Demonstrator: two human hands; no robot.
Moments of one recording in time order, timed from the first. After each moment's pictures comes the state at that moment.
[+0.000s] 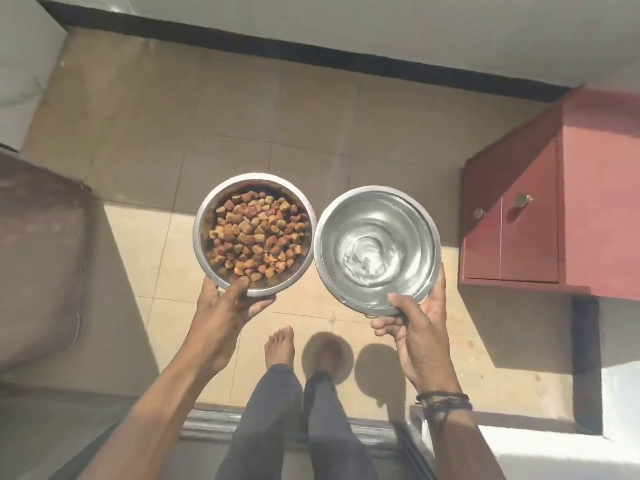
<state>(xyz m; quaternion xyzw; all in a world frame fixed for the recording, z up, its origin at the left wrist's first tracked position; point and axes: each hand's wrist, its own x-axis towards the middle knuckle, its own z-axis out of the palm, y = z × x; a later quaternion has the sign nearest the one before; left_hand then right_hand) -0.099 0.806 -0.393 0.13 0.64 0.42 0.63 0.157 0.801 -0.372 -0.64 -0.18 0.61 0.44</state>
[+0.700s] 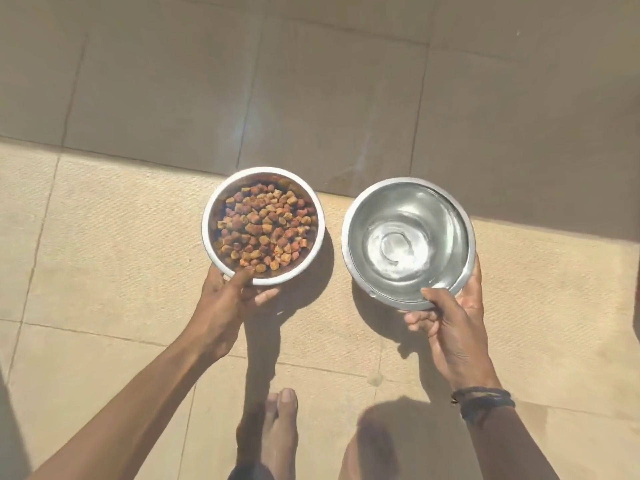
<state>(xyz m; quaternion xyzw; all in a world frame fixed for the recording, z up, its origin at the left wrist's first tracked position) -0.104 0.846 -0.848 0.08 0.68 0.38 0.63 0.178 0.844 -0.833 -0.66 -0.18 0.61 0.40</state>
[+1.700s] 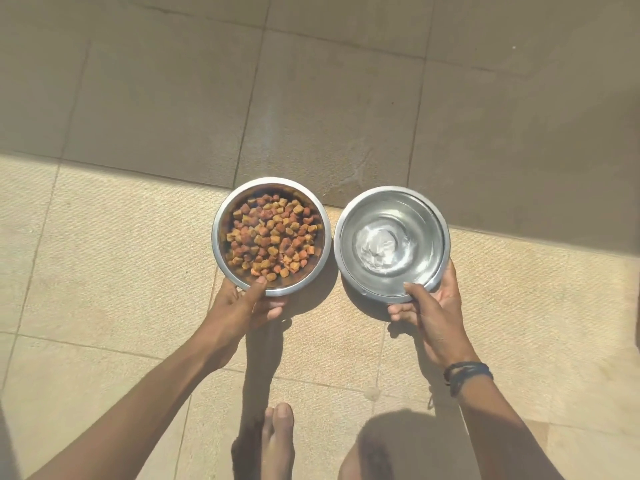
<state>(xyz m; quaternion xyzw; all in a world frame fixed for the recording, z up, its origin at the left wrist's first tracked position) -0.105 0.845 -0.884 0.15 0.67 0.29 0.67 0.184 0.864 -0.887 -0.67 -0.21 0.63 0.35</state>
